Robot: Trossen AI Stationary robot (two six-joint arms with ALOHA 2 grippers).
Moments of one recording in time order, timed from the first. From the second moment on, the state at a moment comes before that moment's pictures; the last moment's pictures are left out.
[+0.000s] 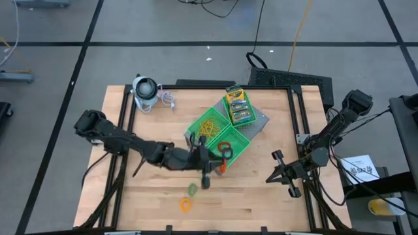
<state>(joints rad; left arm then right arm) -0.37 1.64 1.23 0.24 -0.41 -0.12 0.87 0.92 0.16 0.91 0.45 -0.17</state>
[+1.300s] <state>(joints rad) -0.21 1.64 1.23 0.16 -0.40 -0.27 0.87 0.92 0.16 0.90 0.45 -0.17</state>
